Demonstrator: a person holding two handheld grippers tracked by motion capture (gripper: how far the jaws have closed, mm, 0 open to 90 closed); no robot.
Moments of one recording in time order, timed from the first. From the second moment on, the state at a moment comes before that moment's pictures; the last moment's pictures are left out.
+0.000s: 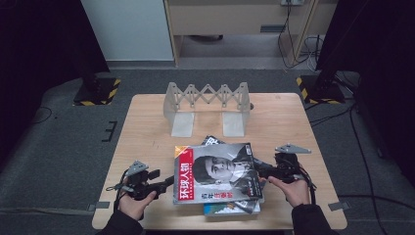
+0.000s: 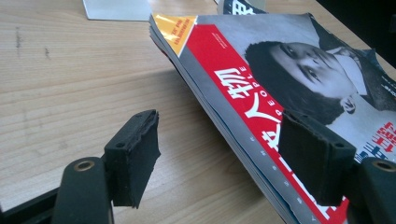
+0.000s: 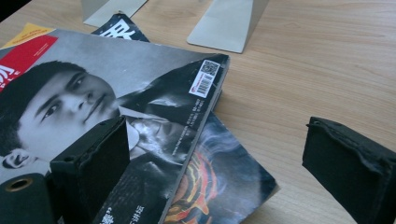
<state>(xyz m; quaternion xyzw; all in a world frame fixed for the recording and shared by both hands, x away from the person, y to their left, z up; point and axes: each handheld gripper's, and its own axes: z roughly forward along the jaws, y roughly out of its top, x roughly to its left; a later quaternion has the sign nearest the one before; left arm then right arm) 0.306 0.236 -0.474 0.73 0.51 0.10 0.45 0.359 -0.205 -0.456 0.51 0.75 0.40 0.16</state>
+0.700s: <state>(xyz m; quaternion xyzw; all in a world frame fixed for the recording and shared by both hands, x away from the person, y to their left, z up) 0.296 0.215 -0.486 0.75 0.50 0.05 0.43 0.355 -0.179 -0.472 0.49 0.76 0.40 0.13</state>
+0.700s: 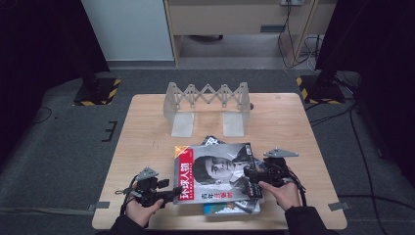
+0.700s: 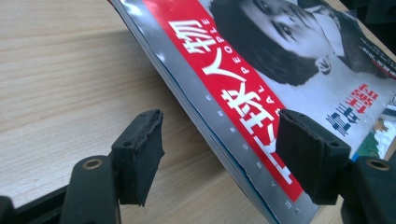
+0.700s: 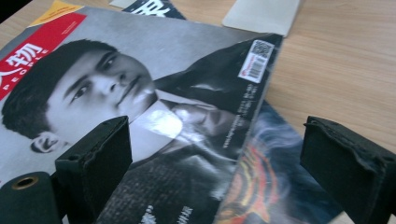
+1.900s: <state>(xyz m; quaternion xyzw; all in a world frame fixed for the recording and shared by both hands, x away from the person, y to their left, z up) 0.309 0.199 -0.506 0.73 0.51 -0.09 0.44 0.353 -0.168 -0.488 0.46 0.78 0.40 0.12</state>
